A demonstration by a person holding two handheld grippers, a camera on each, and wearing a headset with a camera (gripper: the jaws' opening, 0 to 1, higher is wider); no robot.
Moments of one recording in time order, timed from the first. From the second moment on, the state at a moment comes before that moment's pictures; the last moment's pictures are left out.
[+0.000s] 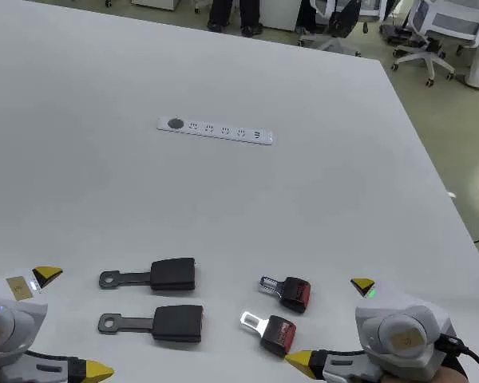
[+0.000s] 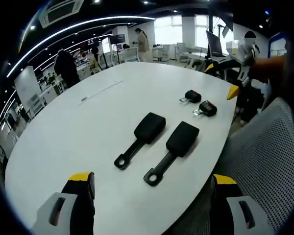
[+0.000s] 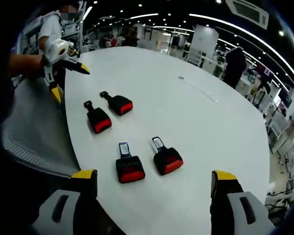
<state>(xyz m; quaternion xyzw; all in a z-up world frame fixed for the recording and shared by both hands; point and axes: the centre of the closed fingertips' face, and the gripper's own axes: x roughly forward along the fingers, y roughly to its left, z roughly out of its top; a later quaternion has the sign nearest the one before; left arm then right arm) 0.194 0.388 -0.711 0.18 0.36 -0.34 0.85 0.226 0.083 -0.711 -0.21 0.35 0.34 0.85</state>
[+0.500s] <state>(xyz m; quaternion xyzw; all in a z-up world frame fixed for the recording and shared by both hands) 0.194 0.386 -0.714 0.18 0.36 -0.34 0.85 0.226 0.087 -0.717 -0.21 0.35 0.34 0.85</state>
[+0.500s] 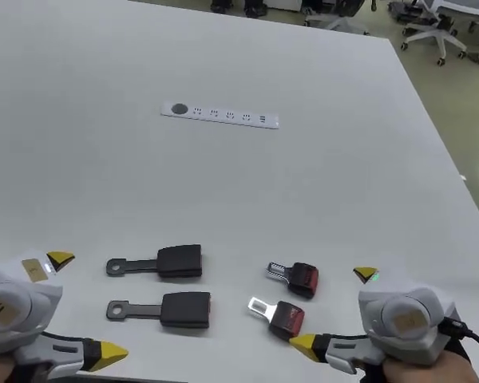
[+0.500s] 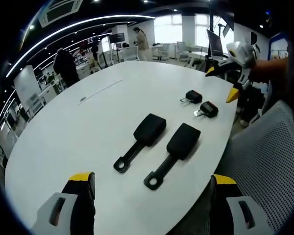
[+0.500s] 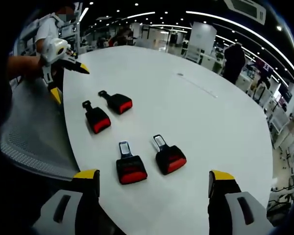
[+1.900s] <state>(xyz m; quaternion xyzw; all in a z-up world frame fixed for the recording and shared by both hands) 0.203 0.398 -0.707 0.18 0.35 -0.33 0.86 0.227 0.091 -0.713 -0.19 0.34 0.34 0.85</state>
